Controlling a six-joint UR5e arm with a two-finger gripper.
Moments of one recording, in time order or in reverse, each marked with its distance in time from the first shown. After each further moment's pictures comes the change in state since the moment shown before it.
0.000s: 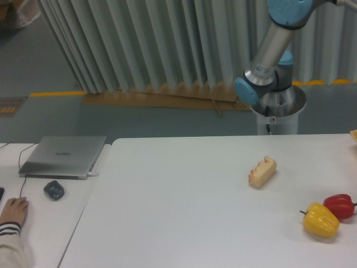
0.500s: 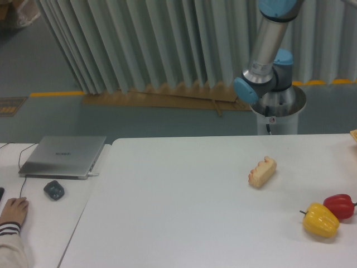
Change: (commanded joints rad) arm -0.044 0.129 -0.098 -0.066 -0.008 -0.257
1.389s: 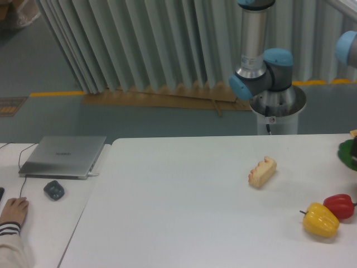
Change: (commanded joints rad) arm -0.238 0.111 -0.108 -0.009 0.050 -0.538
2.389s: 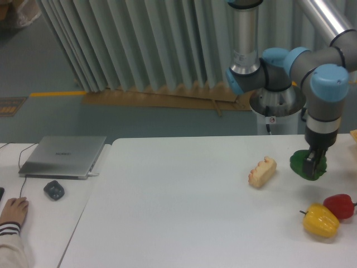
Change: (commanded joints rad) arm -0.230 -0.046 -0.049 0.058 0.196 -0.485
